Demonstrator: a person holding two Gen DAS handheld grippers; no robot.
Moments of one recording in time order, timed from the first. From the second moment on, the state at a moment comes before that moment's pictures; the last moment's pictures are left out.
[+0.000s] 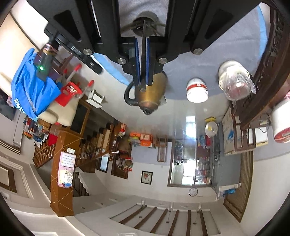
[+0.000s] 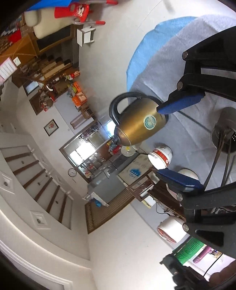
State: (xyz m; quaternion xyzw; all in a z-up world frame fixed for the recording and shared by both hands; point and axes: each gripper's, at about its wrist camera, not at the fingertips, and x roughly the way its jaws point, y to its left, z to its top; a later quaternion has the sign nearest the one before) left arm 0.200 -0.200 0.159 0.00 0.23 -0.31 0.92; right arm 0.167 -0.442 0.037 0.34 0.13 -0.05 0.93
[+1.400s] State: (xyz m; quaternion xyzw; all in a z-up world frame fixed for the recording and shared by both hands) left arm 0.433 -0.162 -0.031 0.09 0.47 -0.19 0.86; right arm 0.161 -0.494 -0.161 0.50 0.17 -0.06 0.85
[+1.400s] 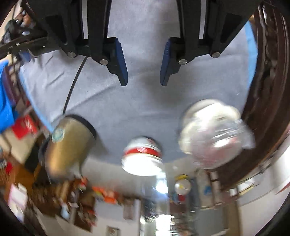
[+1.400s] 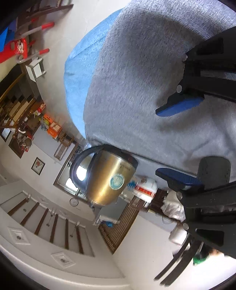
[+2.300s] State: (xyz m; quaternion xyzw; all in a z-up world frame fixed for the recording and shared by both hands) left arm 0.449 -0.400 -0.118 0.29 0.46 -0.42 0.73; right arm 0.176 -0.487 -0.160 0.47 0.20 -0.05 0.86
